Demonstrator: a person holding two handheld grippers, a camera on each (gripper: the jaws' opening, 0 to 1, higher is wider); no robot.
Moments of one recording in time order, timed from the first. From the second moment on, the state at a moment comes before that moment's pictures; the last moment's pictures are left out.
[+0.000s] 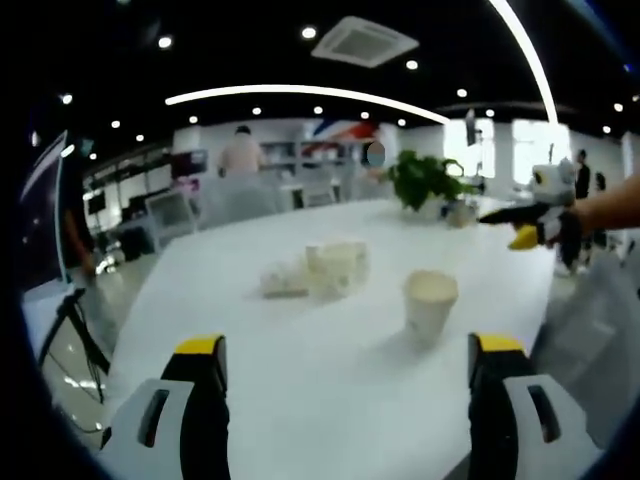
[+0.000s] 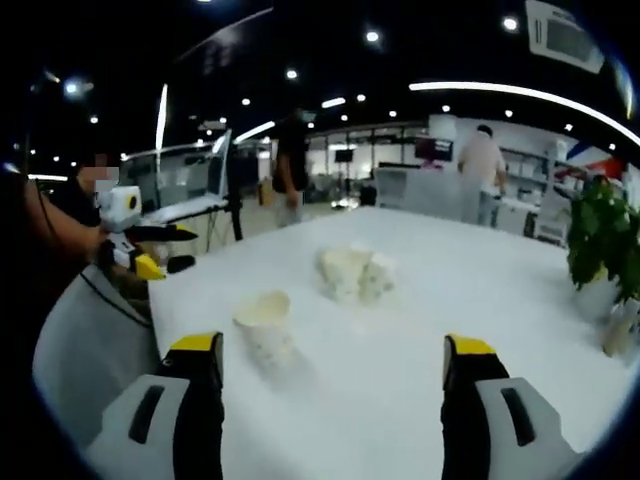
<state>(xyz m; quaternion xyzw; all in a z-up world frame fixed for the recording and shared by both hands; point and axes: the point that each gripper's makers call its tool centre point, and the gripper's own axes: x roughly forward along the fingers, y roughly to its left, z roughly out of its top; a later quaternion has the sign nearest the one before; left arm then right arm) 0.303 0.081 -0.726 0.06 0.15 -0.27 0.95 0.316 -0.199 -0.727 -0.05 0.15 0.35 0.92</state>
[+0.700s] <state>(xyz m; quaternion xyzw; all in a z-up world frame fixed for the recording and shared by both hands) 0.312 0.097 -0.727 0.02 0.15 -0.27 0.95 0.330 -0.202 -0.741 -0.04 0.12 0.33 0.94</state>
